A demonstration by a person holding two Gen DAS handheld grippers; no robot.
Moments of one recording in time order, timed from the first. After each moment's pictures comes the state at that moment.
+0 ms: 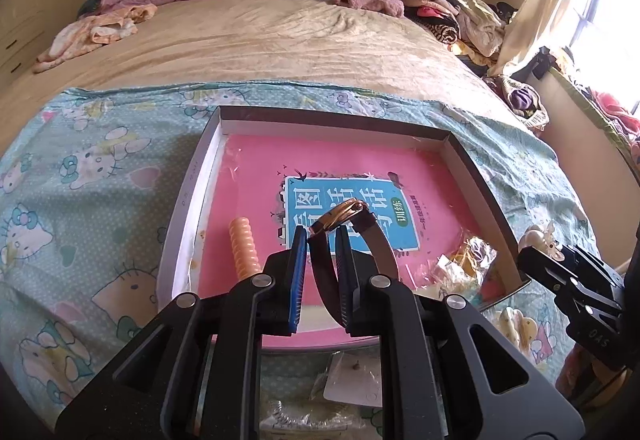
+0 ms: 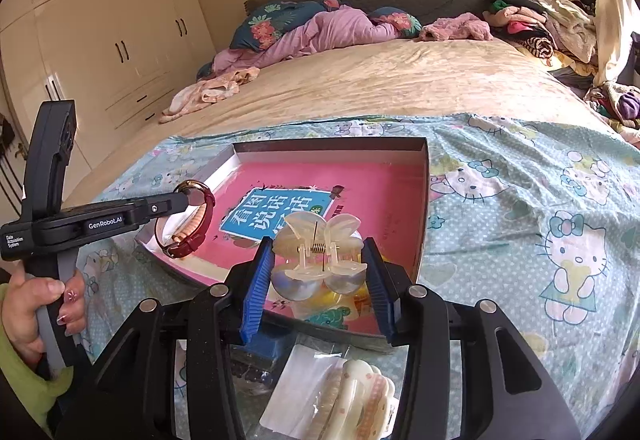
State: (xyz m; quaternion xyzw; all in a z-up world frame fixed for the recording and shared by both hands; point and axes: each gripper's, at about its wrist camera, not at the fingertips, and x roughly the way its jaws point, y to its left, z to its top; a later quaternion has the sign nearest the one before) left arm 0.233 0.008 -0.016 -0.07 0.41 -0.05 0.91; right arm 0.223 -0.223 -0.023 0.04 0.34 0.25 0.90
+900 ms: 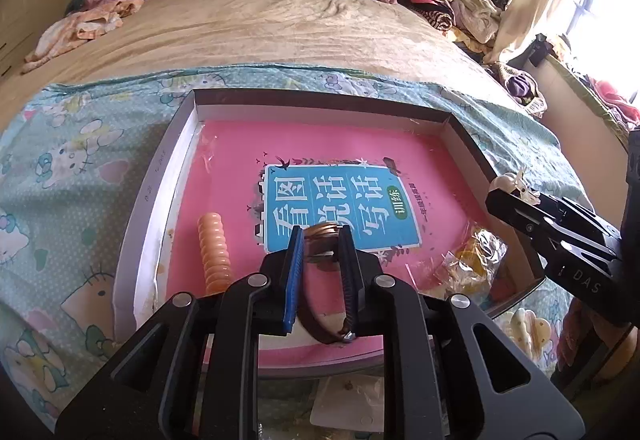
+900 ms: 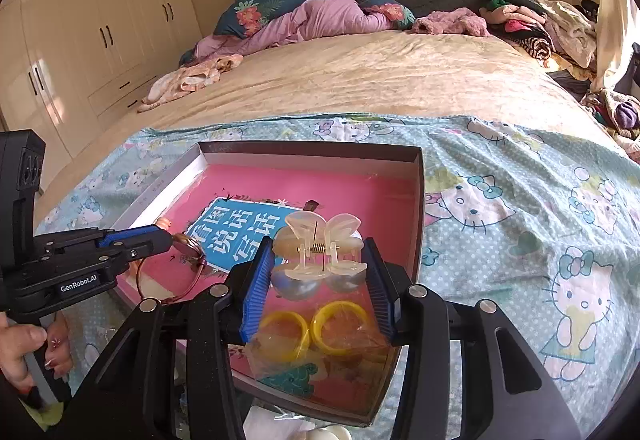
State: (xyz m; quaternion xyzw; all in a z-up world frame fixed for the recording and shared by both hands) left arm 0.247 -0.005 -0.037 -0.07 0.42 -0.06 0.90; right arm 0.279 -0.210 -0.037 0.01 0.36 0.23 0.90
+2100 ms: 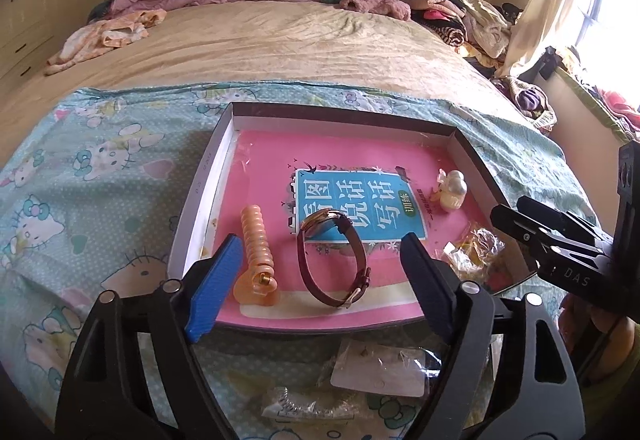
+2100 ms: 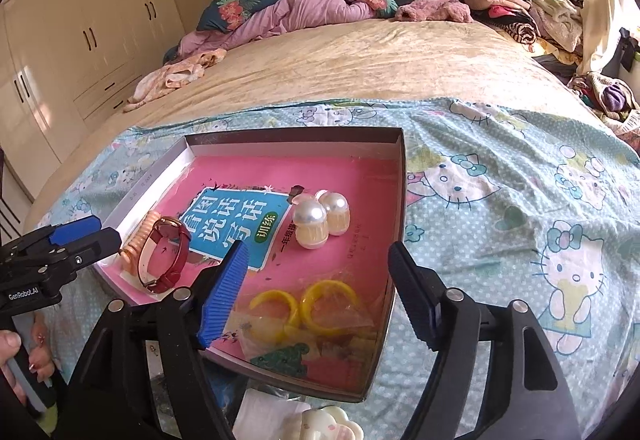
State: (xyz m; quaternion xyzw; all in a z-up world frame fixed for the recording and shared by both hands) left arm 0.215 0.009 -0.017 -0.07 0.40 -0.03 0.91; right arm 0.269 -0.218 -0.038 0.02 0.38 0.20 0.90
